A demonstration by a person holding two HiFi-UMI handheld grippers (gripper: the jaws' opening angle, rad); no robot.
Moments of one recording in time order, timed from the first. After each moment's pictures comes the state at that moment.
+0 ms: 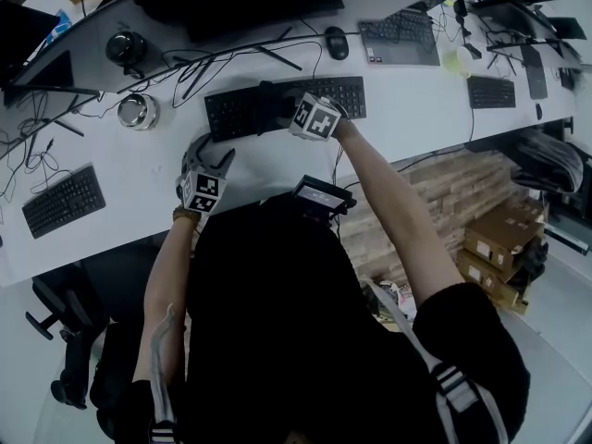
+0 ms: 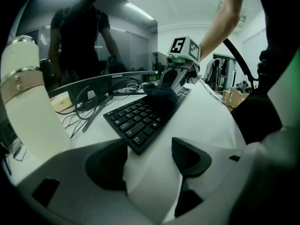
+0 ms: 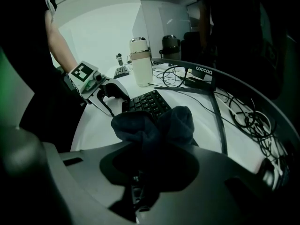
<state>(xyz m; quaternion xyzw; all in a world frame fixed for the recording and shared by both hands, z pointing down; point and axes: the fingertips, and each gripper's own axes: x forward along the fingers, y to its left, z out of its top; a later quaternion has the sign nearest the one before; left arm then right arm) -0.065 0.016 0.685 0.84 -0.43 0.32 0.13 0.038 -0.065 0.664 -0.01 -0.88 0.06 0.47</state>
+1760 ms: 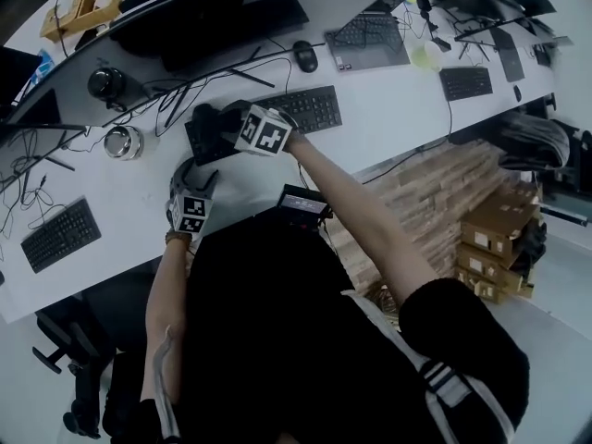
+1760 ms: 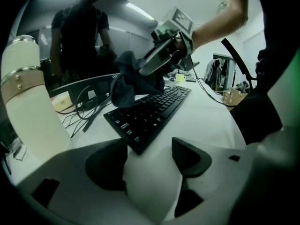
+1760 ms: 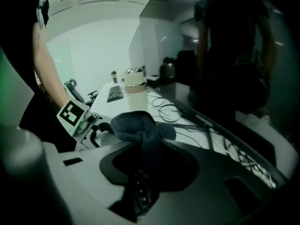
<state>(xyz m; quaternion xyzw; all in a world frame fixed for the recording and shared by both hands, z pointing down) -0.066 0.018 0.687 0.84 -0.43 0.31 0.13 -0.046 -0.074 0.598 0.04 -0.92 0.06 0.39</state>
